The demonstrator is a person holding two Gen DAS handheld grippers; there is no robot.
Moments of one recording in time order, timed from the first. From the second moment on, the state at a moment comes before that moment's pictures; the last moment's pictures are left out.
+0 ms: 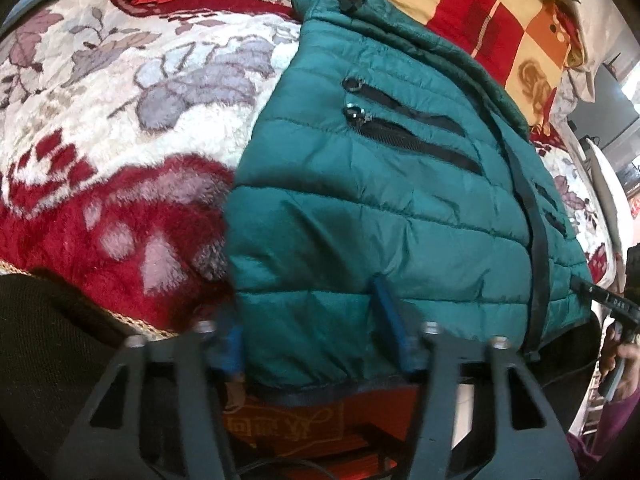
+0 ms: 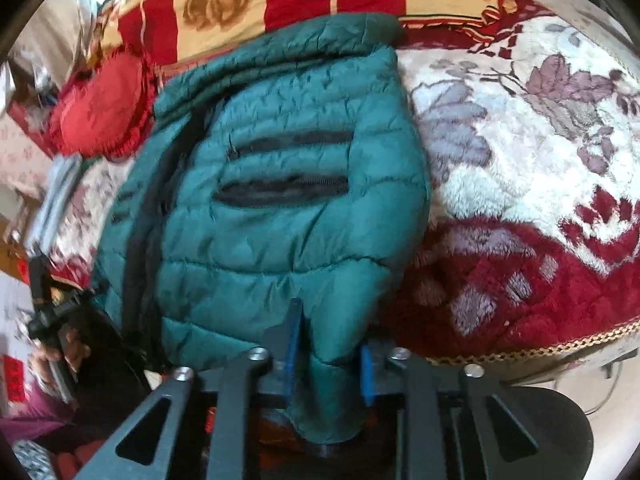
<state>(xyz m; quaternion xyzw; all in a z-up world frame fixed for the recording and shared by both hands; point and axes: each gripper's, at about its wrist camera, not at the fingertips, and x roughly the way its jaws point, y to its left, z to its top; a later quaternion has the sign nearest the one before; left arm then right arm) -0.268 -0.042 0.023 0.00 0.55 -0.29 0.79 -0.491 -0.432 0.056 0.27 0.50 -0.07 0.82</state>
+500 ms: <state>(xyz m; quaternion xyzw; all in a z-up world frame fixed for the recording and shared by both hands) -0.233 -0.048 0.129 -0.05 0.43 -0.34 0.83 -0.475 -0.472 0.142 0.32 0.36 -0.06 0.87</state>
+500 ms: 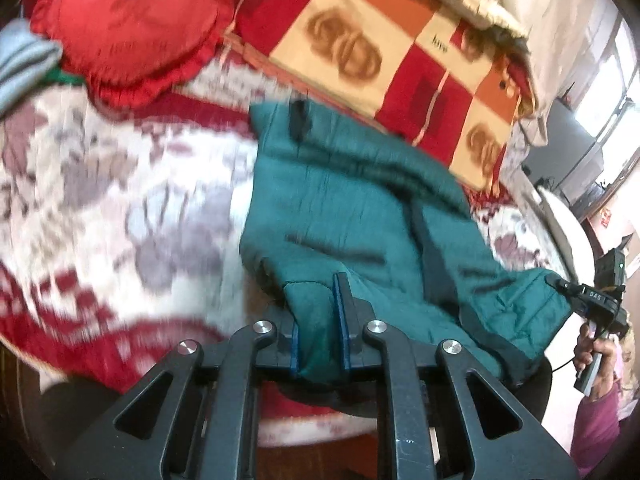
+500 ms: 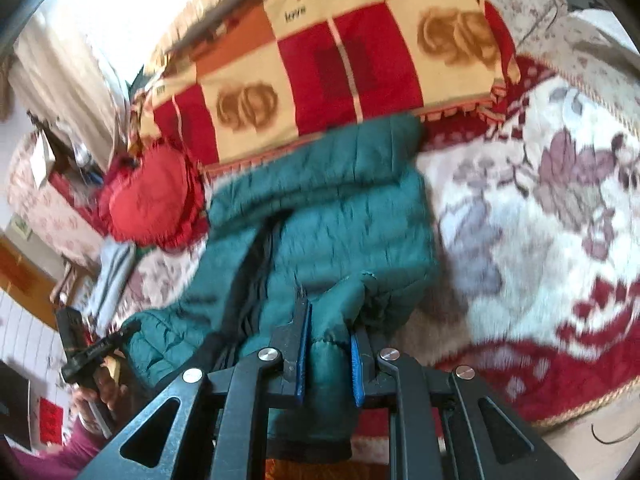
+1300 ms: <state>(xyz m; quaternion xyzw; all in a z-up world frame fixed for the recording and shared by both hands) -0.101 -0.152 0.174 -0.03 0.37 -0.27 0.89 -0.327 -0.555 0.163 0.27 0.34 -0.17 0.88</state>
